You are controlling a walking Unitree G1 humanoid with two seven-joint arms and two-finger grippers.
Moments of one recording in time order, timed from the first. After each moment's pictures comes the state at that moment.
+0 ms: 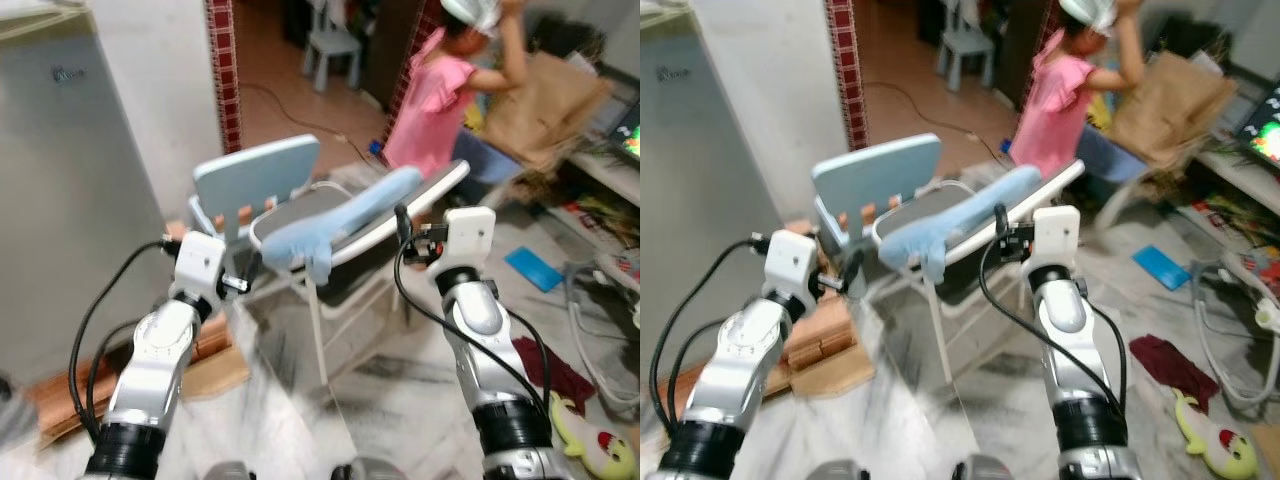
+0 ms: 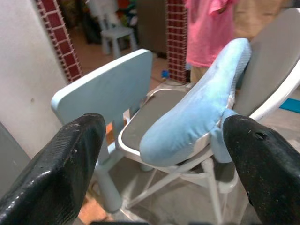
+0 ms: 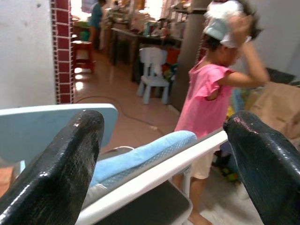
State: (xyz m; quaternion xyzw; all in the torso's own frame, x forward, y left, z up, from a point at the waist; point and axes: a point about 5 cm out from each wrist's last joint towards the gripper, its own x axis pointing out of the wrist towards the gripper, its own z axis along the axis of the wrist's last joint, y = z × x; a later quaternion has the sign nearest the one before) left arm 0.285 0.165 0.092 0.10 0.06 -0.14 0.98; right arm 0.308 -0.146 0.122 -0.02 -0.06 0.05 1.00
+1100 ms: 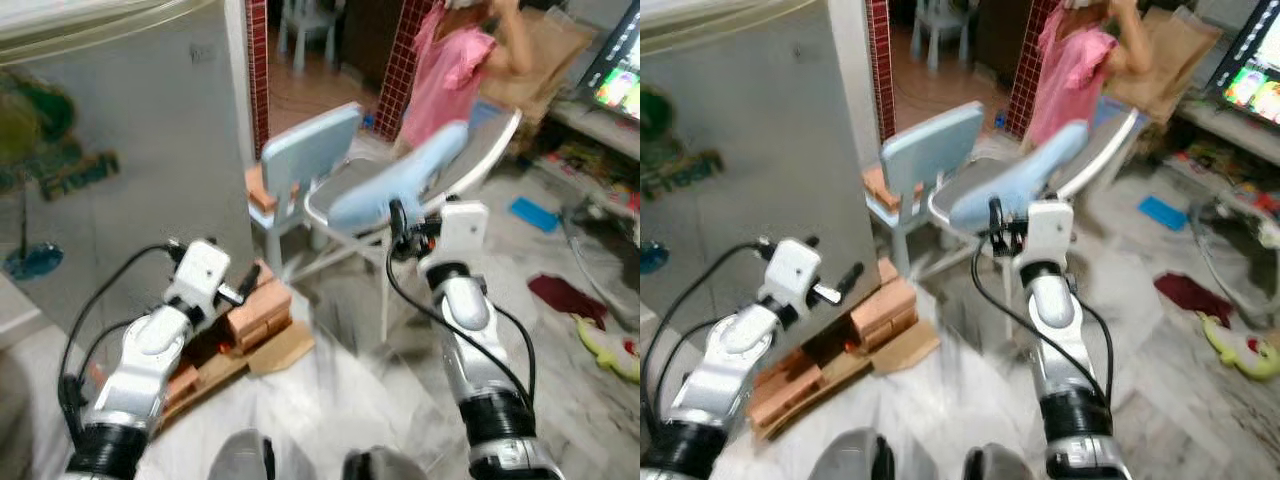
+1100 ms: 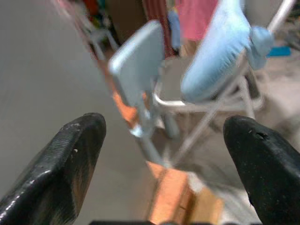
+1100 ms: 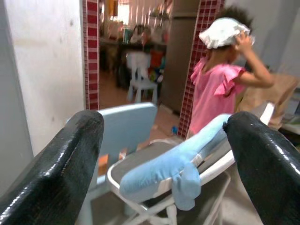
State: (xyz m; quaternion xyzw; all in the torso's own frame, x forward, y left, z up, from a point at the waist) left arm 0.297 0.171 0.104 0.17 0.03 -0.20 0.96; right arm 0.314 -0.155 0.123 -0.01 -0.08 0.01 1.00
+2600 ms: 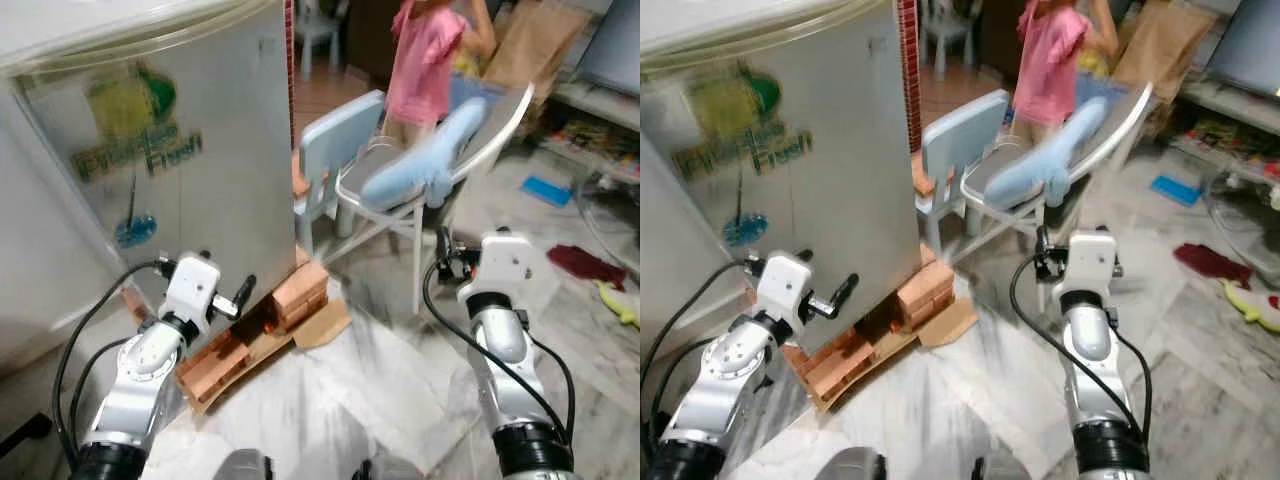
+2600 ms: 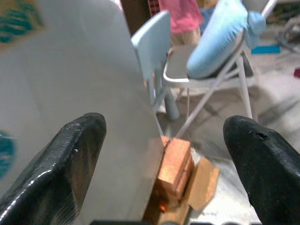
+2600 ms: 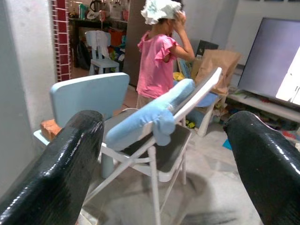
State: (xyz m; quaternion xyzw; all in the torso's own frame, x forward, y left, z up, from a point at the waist) left arm 0.273 0.180 0.082 0.13 0.05 -0.18 0.97; right arm 0.286 -0.190 0.093 -0.05 -0.03 -0.06 1.00
